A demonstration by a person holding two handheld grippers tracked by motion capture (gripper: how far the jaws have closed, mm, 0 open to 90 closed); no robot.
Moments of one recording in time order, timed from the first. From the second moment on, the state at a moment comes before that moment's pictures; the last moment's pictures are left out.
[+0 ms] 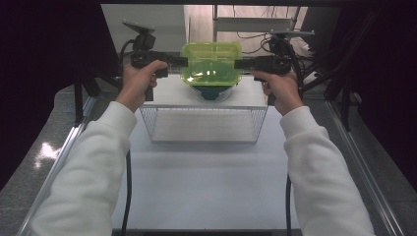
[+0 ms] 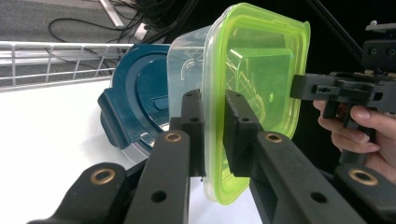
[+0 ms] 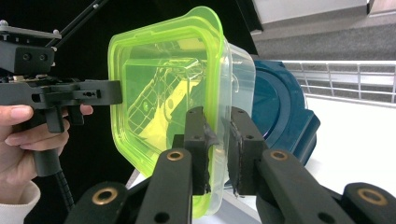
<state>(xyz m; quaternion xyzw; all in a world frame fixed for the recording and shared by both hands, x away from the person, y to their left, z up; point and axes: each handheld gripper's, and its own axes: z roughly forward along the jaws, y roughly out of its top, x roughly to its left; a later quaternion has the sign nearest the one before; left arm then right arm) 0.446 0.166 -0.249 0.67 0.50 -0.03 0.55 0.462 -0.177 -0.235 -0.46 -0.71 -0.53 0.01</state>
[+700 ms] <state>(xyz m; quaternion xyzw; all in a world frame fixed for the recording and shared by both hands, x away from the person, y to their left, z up) 0.486 0.169 -0.273 0.62 0.56 -0.10 0.55 0.505 -0.182 -0.264 -0.53 -0.65 -0.53 0.10</state>
